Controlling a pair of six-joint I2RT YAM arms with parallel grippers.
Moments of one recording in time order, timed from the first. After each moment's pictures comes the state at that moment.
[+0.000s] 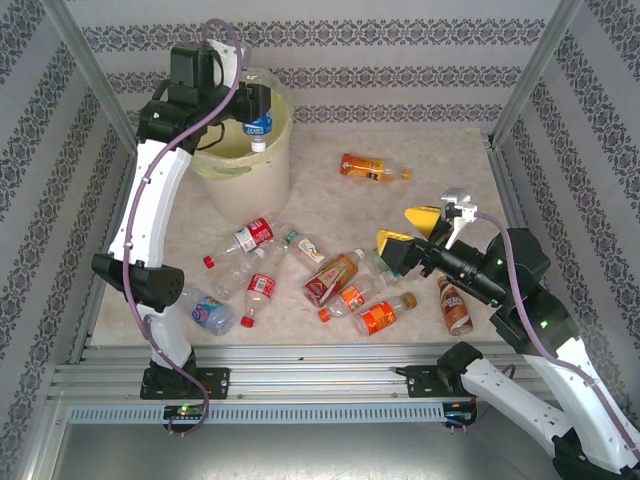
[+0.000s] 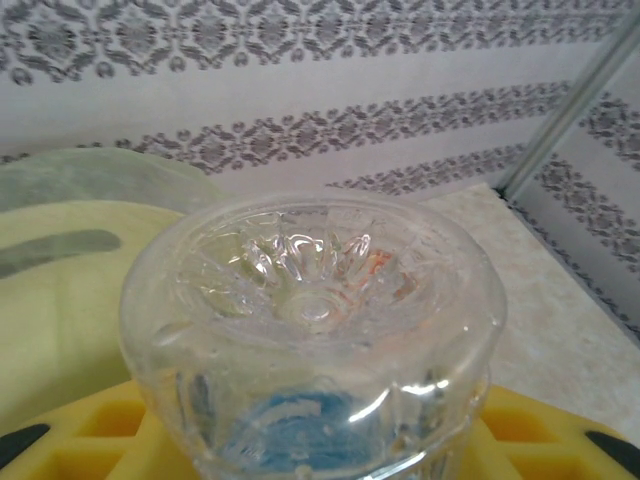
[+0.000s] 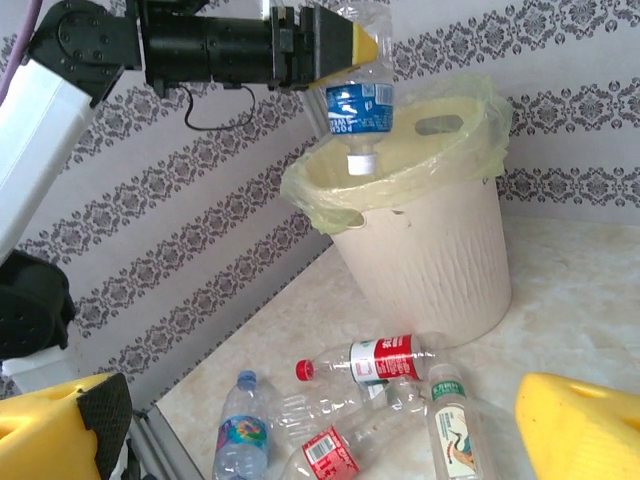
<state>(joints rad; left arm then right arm) -0.22 1.88 2.40 -0.95 0.20 -0.08 0.57 0.62 1.03 -0.47 -0.29 0.40</state>
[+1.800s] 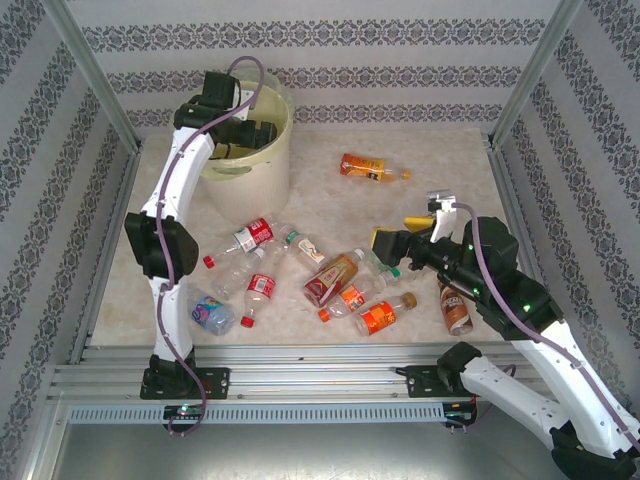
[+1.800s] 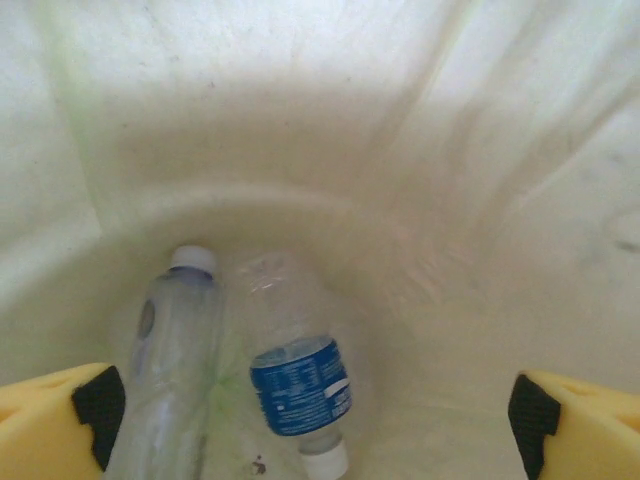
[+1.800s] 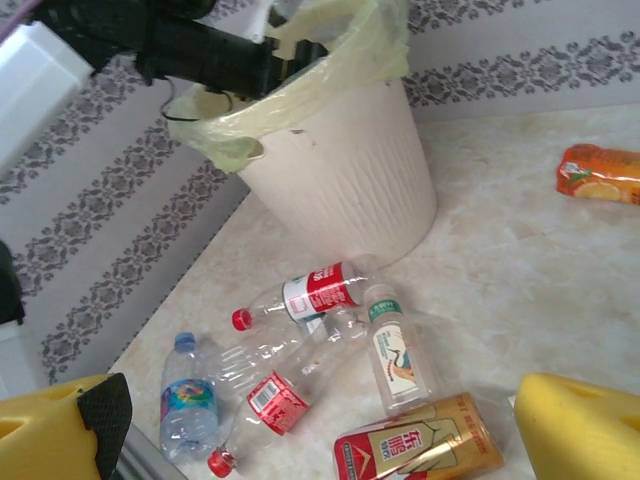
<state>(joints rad) -0.15 2.14 2.33 -1.02 0.16 -0.02 0.57 0.70 1.02 -0.61 -0.16 0.47</state>
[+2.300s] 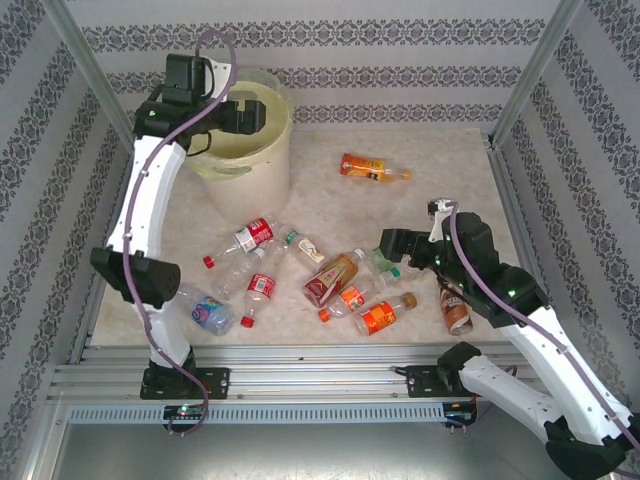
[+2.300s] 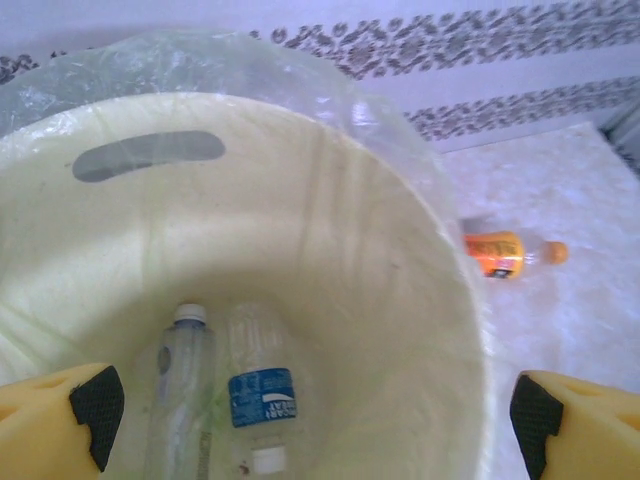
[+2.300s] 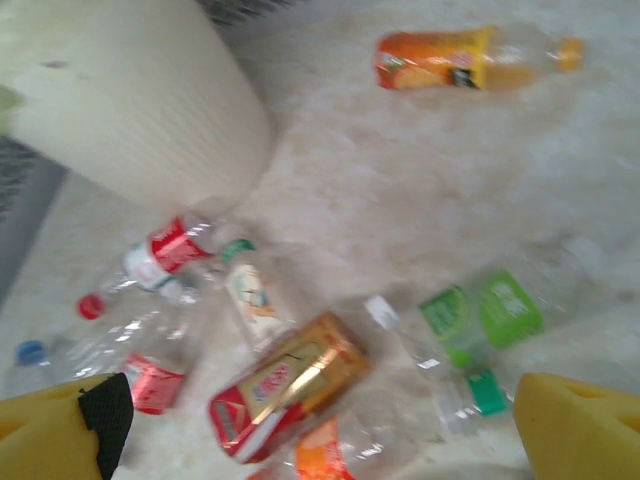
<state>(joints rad) -0.15 1.86 2.27 -1.01 0.22 -0.03 0.51 0.78 1.00 -0.82 0.05 0.56</state>
